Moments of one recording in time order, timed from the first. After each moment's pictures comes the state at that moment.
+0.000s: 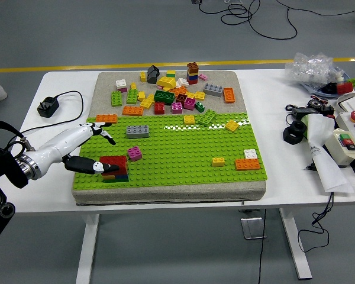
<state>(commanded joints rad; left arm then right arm) -0.24 0.40 -1.29 -1.48 1.98 -0.29 -0.09 0.04 -0.17 1.46 0.18 -1.45 0.05 -0.11</state>
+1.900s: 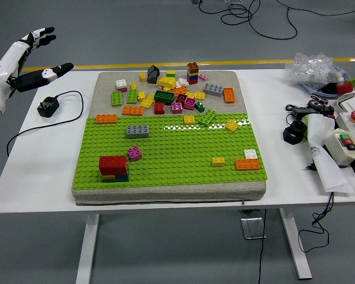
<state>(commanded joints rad) -0.47 0.41 -1.42 -1.24 1.55 -0.05 -0.16 0.06 -0.16 1.43 0.18 -1.42 0.04 -0.11</state>
